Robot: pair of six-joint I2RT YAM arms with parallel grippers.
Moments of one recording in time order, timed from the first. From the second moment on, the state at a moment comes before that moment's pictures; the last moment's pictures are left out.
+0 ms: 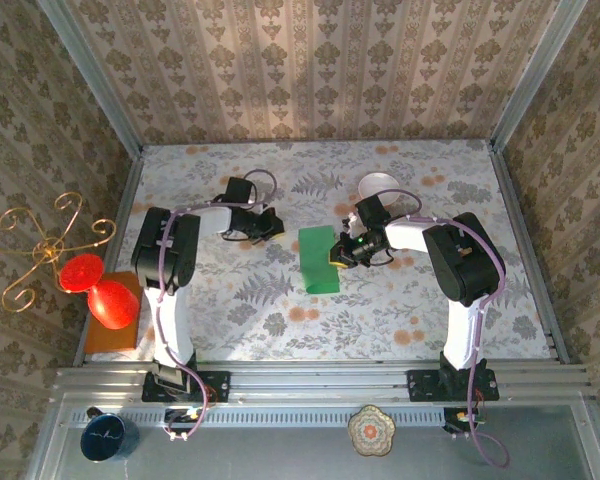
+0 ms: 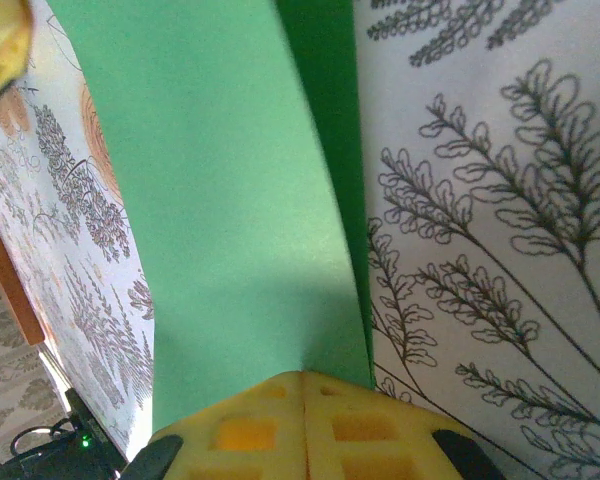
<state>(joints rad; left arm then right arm) -0.33 2.05 1.24 -0.23 0.64 -0.56 0.36 1.98 1.08 -0.29 -0.63 0.60</state>
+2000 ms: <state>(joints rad) -0.69 1.89 1.06 -0.25 0.55 -0.66 0.35 1.98 1.05 -0.25 -0.65 0.60</state>
